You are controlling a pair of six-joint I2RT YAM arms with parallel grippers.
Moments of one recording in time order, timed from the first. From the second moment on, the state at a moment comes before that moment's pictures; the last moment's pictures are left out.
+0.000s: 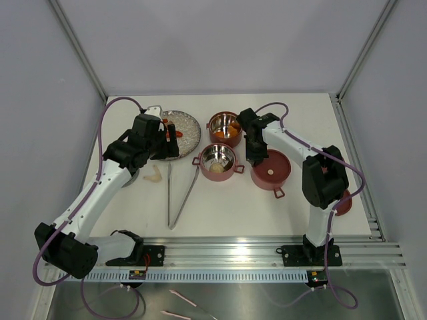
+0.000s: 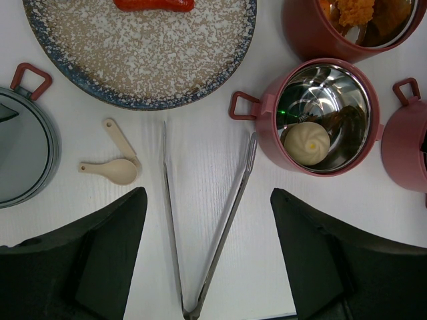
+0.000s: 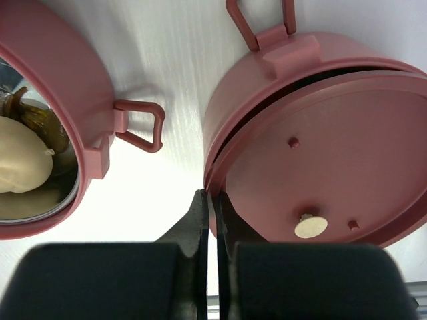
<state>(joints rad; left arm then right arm) -0.42 1.20 1.20 -0.76 -0.16 -0.41 0.53 1.92 1.57 -1.01 0.17 0.54</state>
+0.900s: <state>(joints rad) -0.42 1.20 1.18 -0.76 -0.17 -0.41 0.49 1.69 1.53 -0.94 0.22 0.53</state>
